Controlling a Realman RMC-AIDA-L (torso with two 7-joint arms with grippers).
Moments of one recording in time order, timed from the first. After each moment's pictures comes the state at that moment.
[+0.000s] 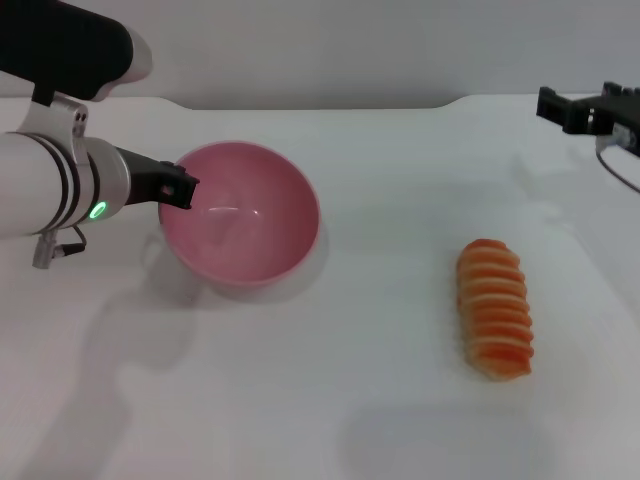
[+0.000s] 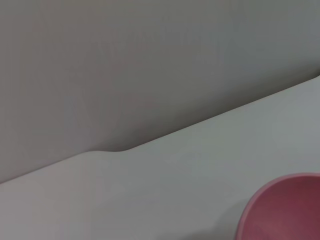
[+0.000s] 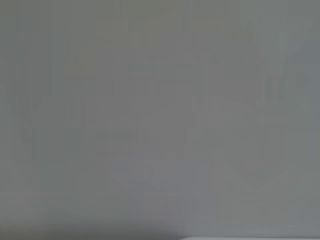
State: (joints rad) left arm -0.31 -2.06 1.78 1.60 -0.19 -0.97 -0.02; right arm 0.22 2.07 -1.67 -1.35 0.27 0.39 0.10
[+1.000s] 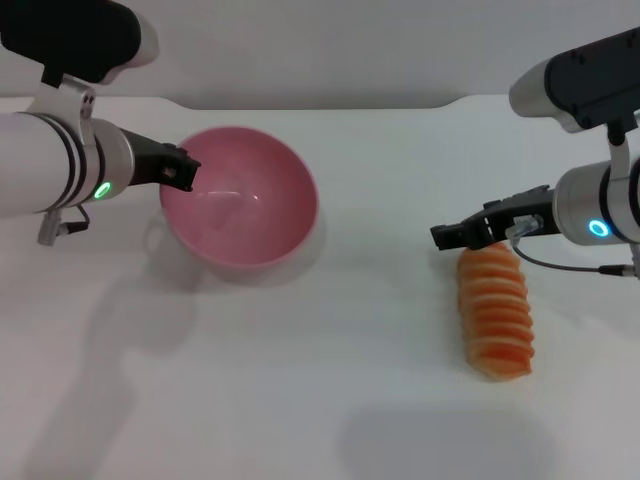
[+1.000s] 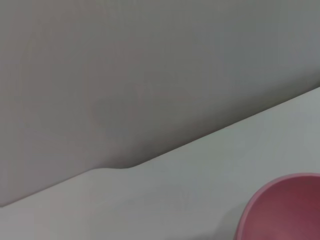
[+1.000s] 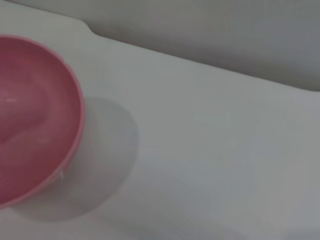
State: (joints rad) left arm -0.37 -2.06 1.74 1.51 -0.20 -0.92 0.03; right arm 0.40 2.07 -1.66 -1.42 0.53 1.06 -0.21
